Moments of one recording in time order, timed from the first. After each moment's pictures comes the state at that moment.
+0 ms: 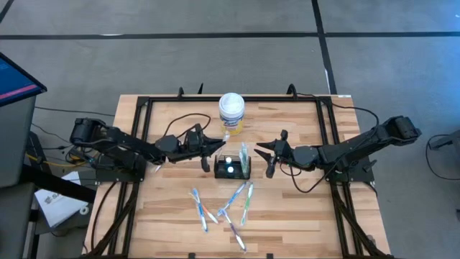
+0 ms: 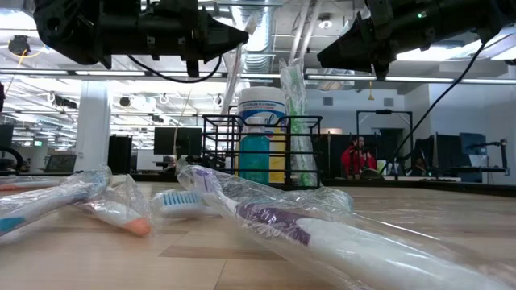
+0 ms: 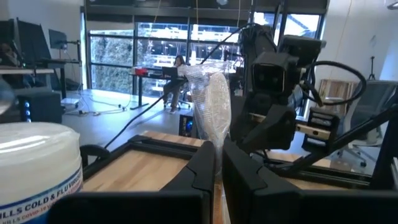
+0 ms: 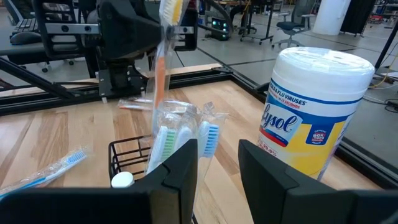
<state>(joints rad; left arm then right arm) -0.03 1.46 0.48 1.15 -0.28 -0.05 0.24 1.21 0.52 0.47 0.63 0.13</state>
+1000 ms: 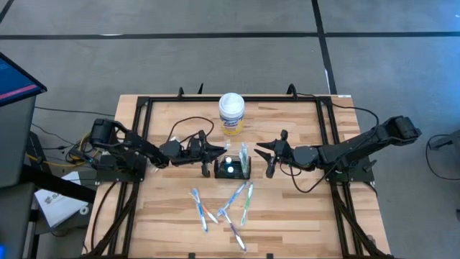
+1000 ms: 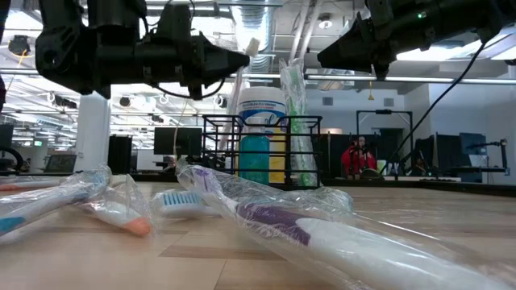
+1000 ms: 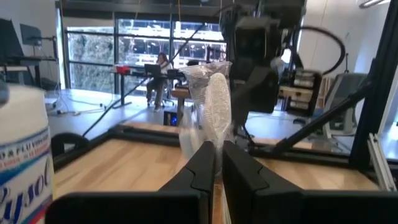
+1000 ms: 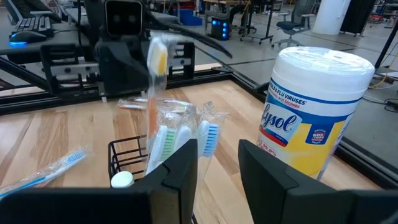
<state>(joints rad) -0.03 1.67 0.41 1.43 -0.20 -0.06 0.24 1.21 0.52 0.47 0.63 0.13</state>
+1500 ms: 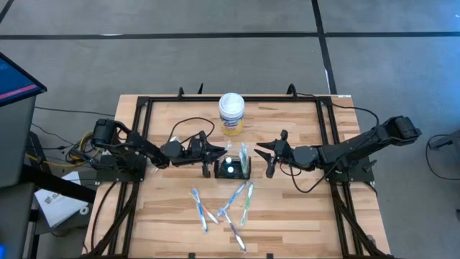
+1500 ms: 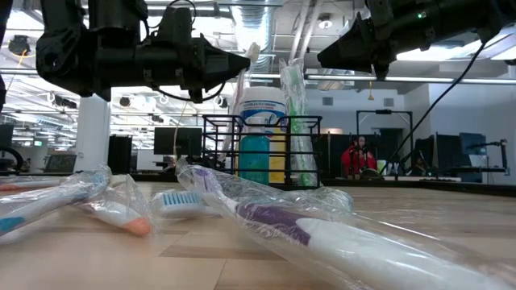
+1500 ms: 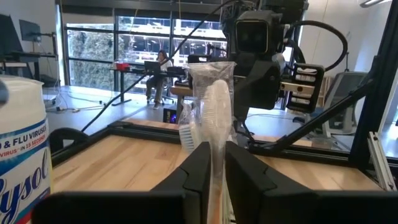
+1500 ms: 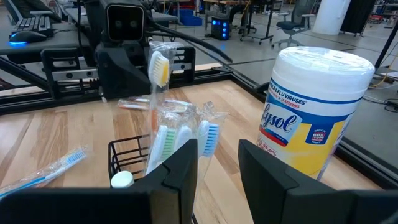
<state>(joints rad) -0.03 1.69 0.41 1.44 -0.20 -0.07 0.24 1.21 0.52 0.47 0.63 0.13</state>
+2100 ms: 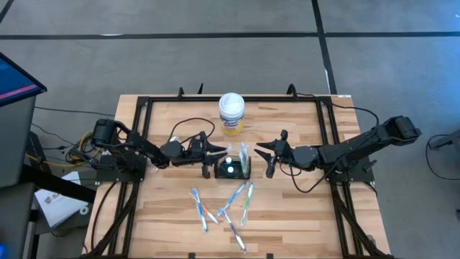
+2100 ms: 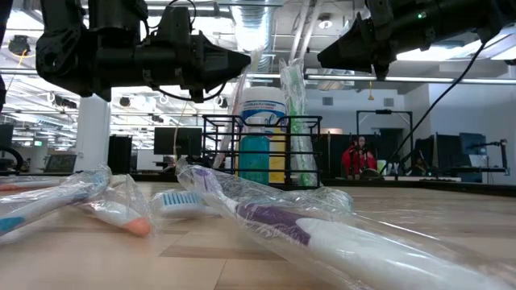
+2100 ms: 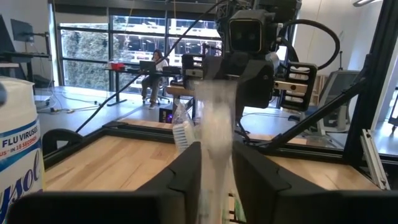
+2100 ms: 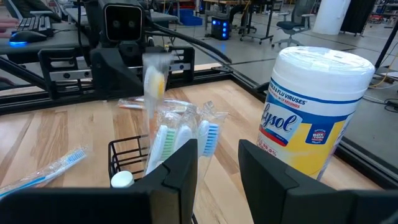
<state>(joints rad) -0.03 1.69 0.41 1.44 -0.18 -0.07 0.24 1.21 0.51 0.47 0.63 0.13</state>
